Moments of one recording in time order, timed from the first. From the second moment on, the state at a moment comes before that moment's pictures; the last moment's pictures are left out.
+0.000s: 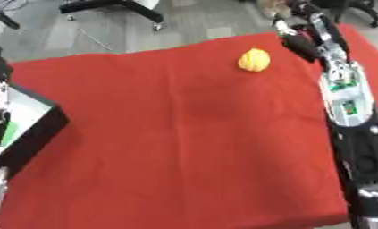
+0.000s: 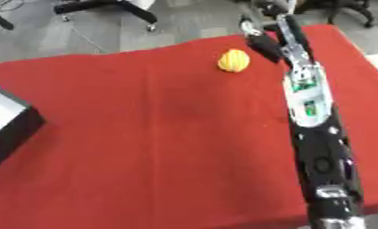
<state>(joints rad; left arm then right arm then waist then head) -0.18 0.22 -0.16 -1.98 -0.11 -0.12 0.26 -0.80 -0.20 -0.18 -1.13 0.76 -0.05 0.11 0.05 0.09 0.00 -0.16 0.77</state>
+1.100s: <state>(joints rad) -0.21 0.18 -0.26 -1.98 0.01 -0.17 0.08 -0.94 -0.21 -0.26 -0.61 1.26 0.22 -0.12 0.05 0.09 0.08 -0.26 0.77</state>
